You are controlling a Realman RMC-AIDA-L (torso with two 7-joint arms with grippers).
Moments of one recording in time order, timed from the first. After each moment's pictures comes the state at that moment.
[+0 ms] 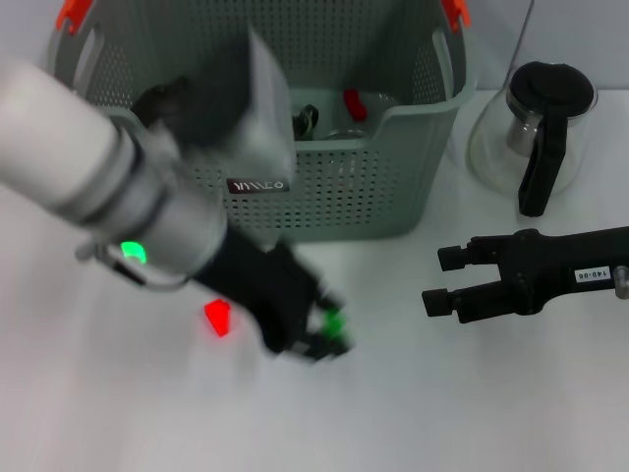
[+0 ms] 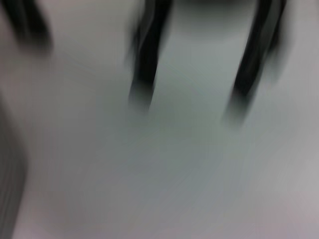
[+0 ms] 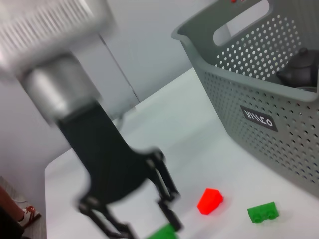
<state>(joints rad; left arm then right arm) -0.58 -2.17 1.34 1.46 2.36 1.73 -2.06 0.57 2.03 -0.93 -0.79 -2.00 -1.65 1.80</state>
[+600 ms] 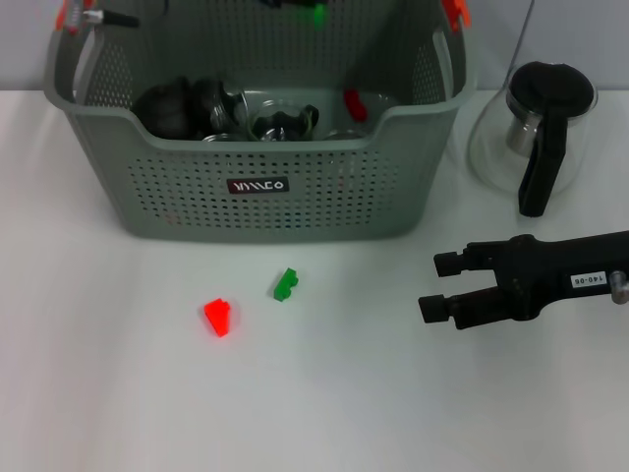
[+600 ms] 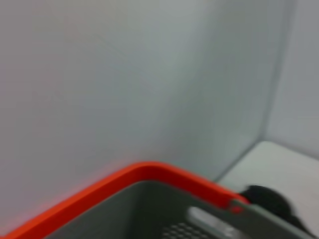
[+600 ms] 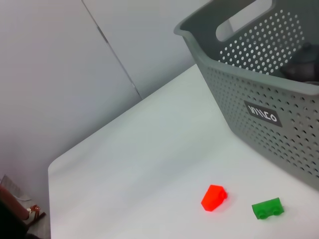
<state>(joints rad) -0.85 -2.06 0.93 1.21 2.28 1.31 -2.27 0.57 2.03 -0.94 -0.78 -2.00 -1.65 1.80</state>
